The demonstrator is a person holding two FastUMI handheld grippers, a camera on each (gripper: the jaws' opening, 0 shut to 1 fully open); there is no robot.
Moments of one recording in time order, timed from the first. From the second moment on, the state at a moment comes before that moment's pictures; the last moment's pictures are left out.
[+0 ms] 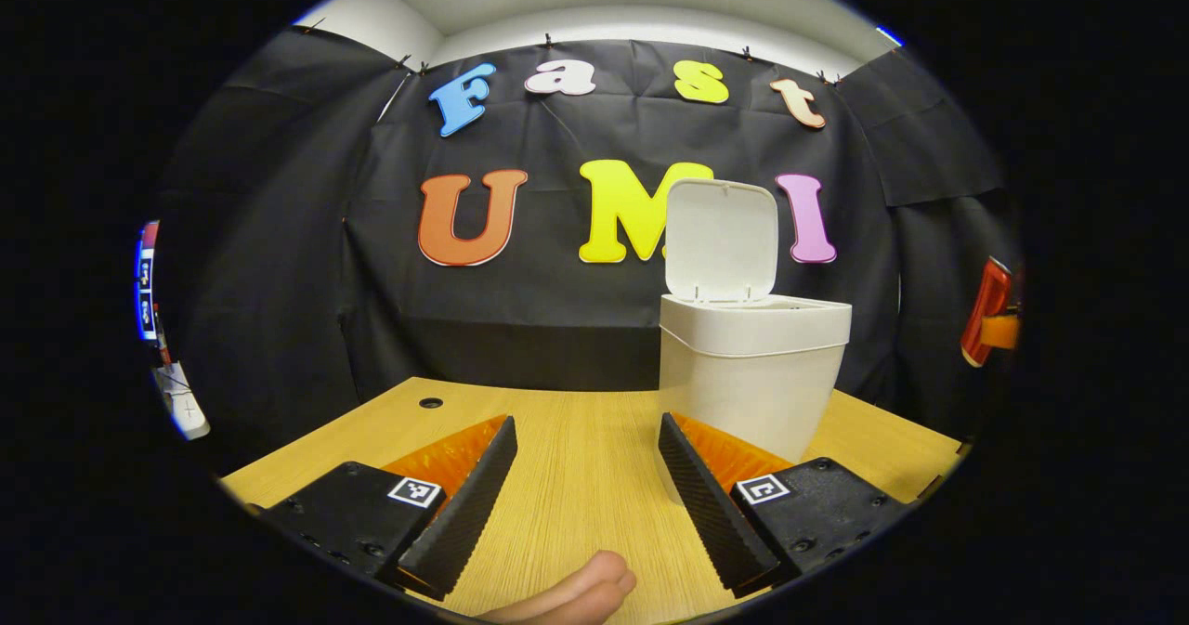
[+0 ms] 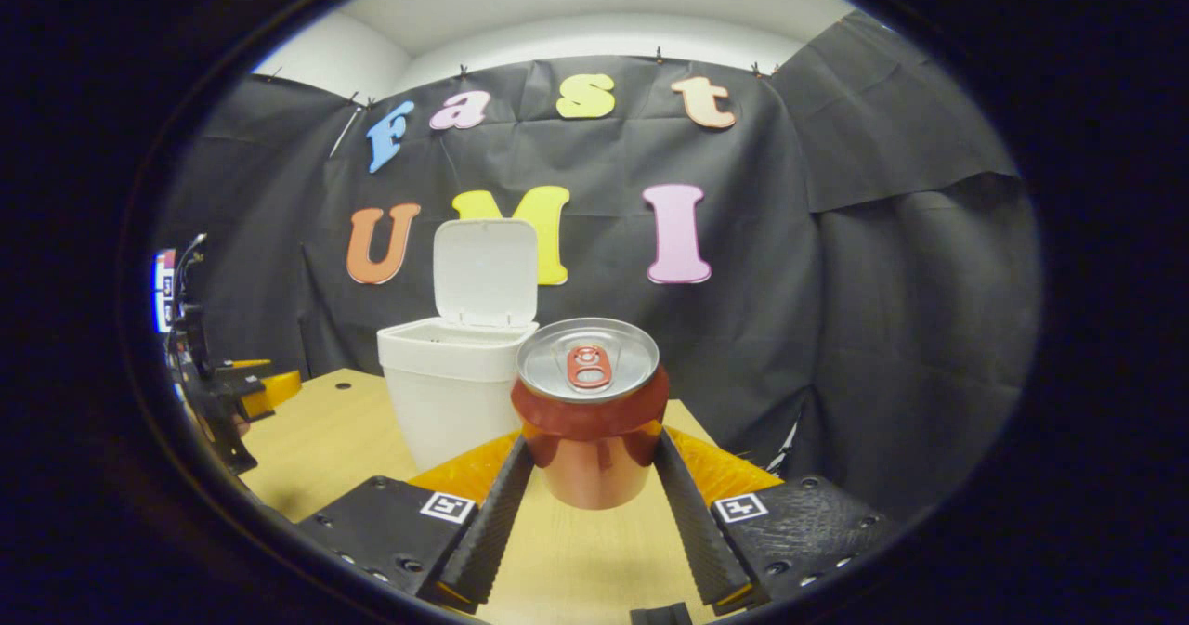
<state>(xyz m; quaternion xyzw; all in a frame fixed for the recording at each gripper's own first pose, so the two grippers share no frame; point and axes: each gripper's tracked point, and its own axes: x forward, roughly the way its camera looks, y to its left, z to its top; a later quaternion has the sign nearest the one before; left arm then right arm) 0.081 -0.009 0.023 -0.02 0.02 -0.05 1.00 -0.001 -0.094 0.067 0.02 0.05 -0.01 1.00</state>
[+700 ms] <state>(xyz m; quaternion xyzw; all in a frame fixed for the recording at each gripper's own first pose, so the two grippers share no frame) 0.059 0.005 0.008 -0.03 0.00 -0.04 1.00 0.118 -0.003 0.203 0.05 0.04 0.06 1.00</state>
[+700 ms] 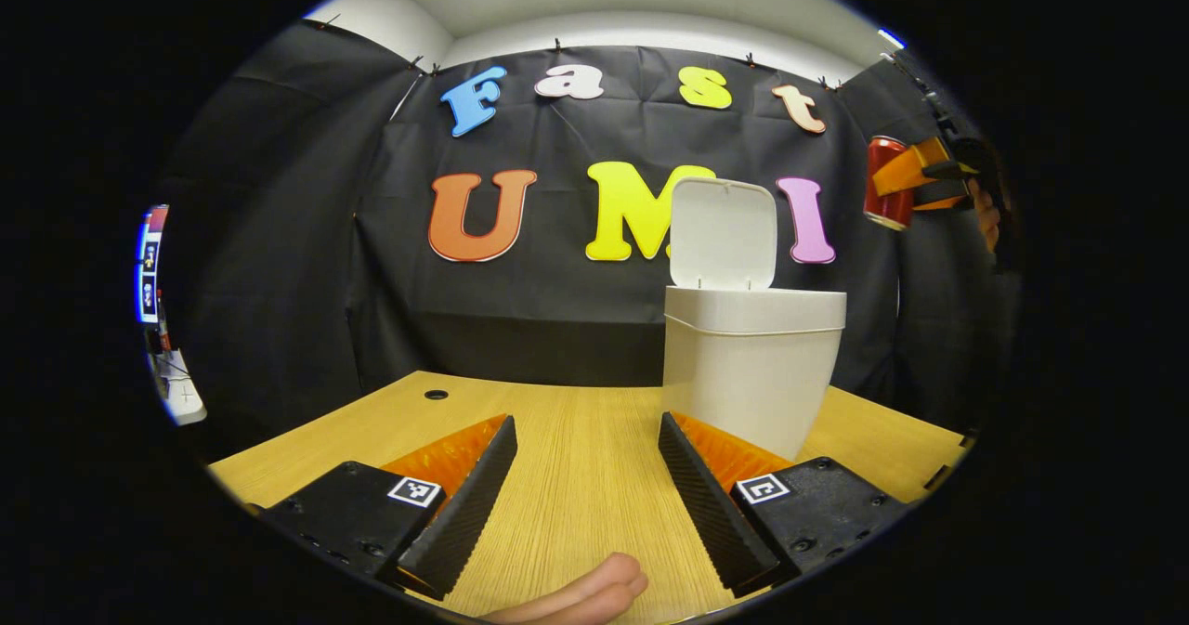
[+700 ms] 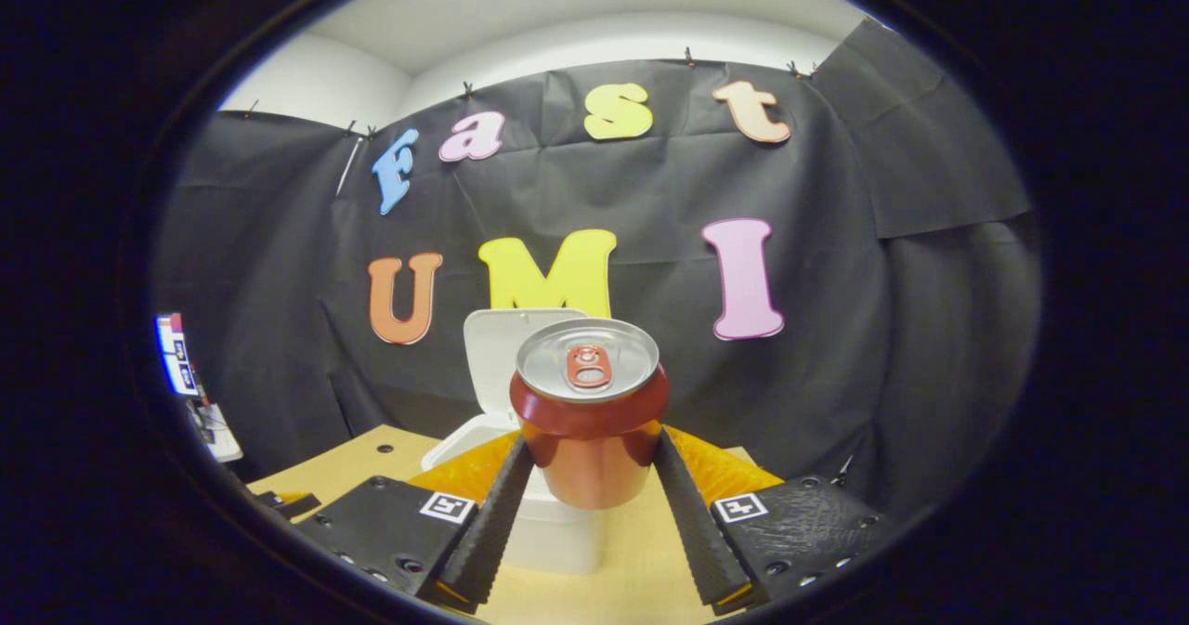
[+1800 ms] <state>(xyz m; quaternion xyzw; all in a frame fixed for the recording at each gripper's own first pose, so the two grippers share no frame) 0.048 0.014 -0.023 -0.03 0.02 -0.03 1.00 0.229 0.095 0.171 0.02 0.08 0.08 0.99</state>
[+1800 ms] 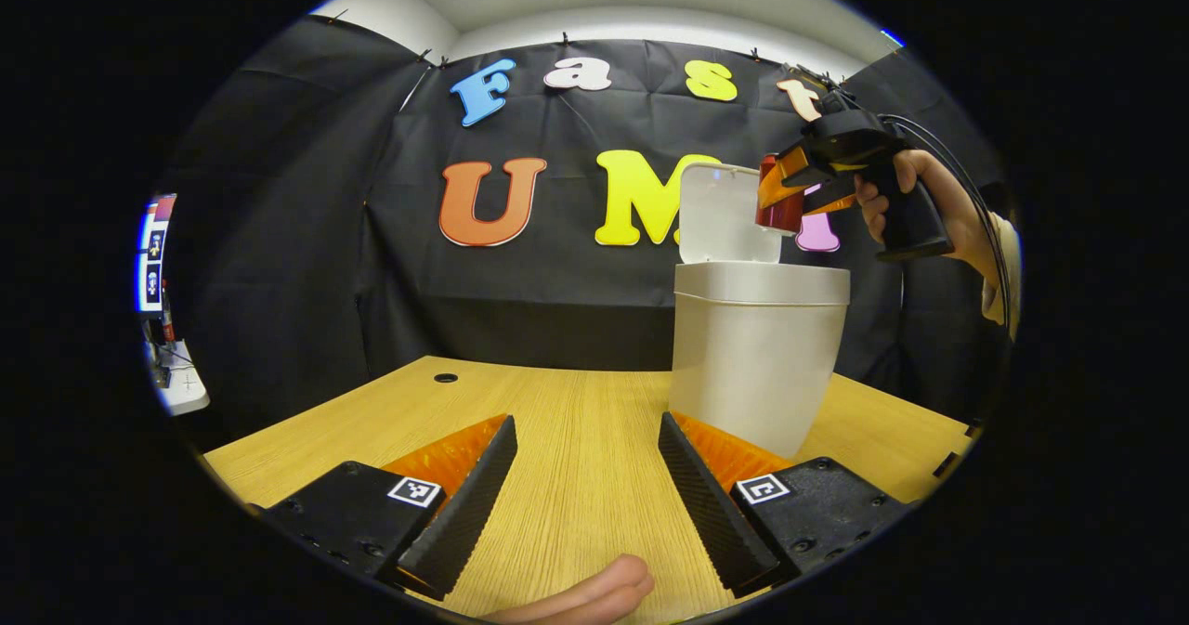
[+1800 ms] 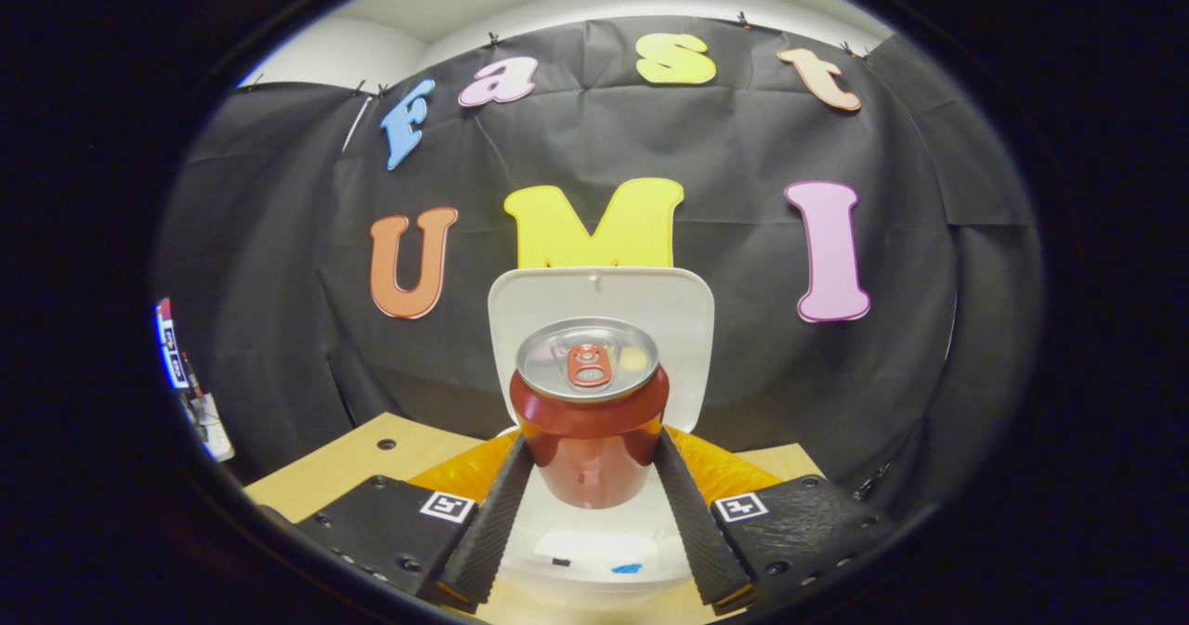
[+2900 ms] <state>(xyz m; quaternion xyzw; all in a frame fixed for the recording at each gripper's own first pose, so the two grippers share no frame) 0.039 0.008 -0.019 -0.04 0.02 -0.05 1.00 0.223 0.113 0.186 -0.01 0.04 0.09 1.00</state>
